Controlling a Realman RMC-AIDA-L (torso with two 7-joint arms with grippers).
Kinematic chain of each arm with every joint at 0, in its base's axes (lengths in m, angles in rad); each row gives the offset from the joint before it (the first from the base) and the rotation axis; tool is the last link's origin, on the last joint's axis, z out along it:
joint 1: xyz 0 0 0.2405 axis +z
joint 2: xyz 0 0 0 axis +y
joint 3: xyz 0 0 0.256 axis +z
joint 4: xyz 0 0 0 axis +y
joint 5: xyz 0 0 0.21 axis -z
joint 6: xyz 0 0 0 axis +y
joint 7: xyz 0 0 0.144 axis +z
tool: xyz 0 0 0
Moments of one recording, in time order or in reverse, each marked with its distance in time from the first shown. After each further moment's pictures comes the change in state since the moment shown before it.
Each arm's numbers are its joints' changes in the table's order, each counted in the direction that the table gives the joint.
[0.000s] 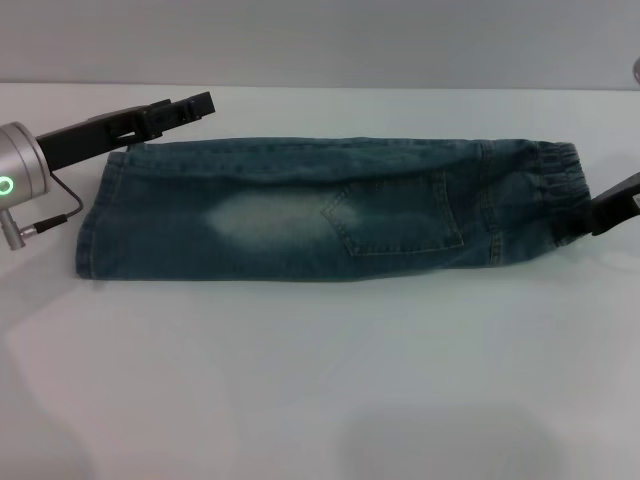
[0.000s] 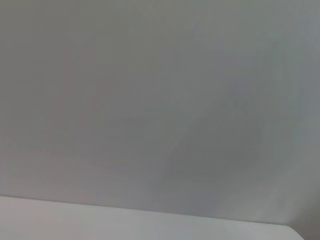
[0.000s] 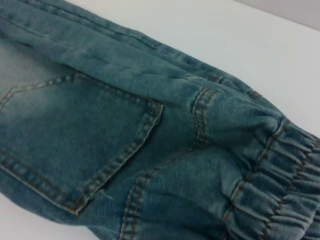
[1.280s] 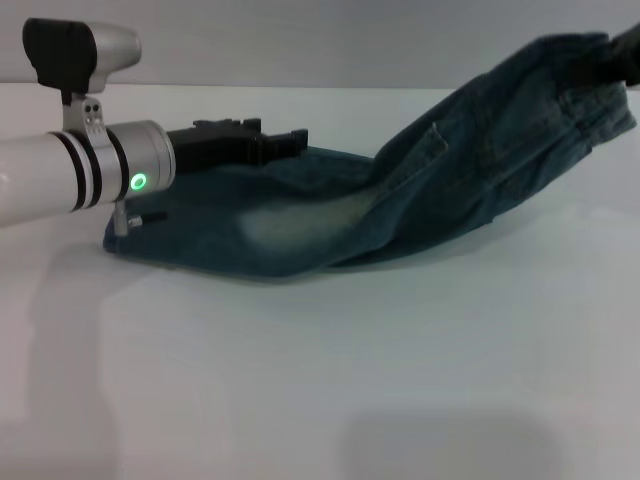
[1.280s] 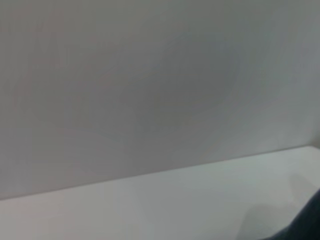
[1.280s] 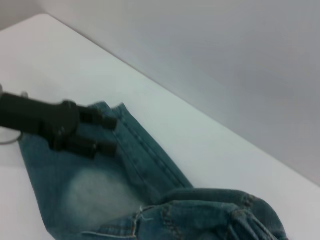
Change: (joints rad) left arm -0.109 -0.018 0.540 -0.113 0.252 -0.381 0.108; right arm 0.059 -0.015 0.029 -0.632 -0.169 -0.512 0.161
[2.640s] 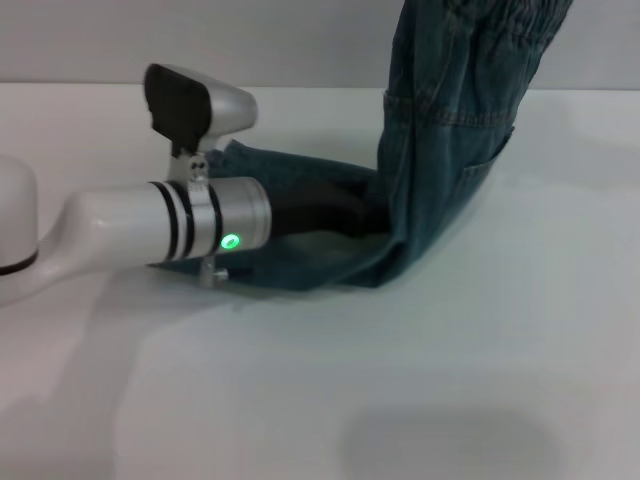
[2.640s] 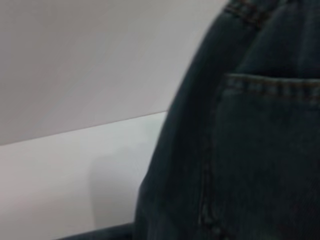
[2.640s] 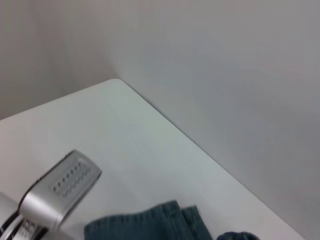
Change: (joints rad) left arm 0.043 -0.007 0.655 0.065 0.496 -0.081 0.050; right arm 0.199 -0.011 -0.012 0.094 -0.114 0.031 0.039
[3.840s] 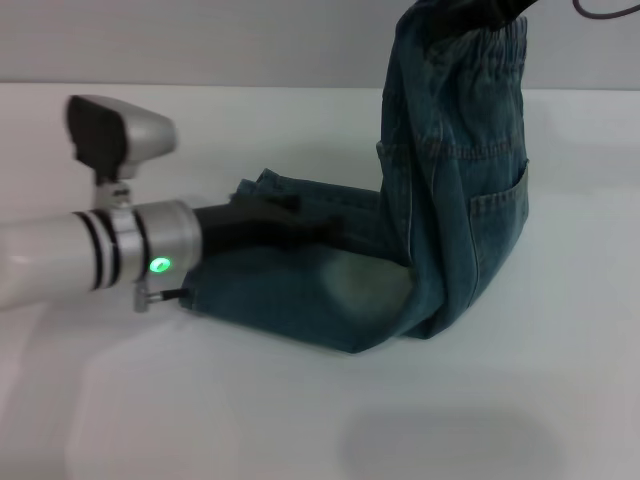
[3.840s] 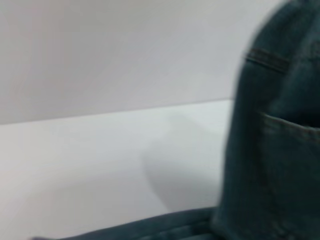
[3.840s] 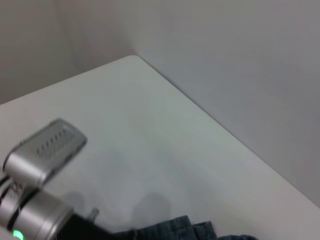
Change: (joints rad) left arm 0.155 0.042 -0.054 0.084 -0.051 0.034 -0.014; right arm 0.002 0.002 -0.053 0.136 -0.004 0.051 -0.049
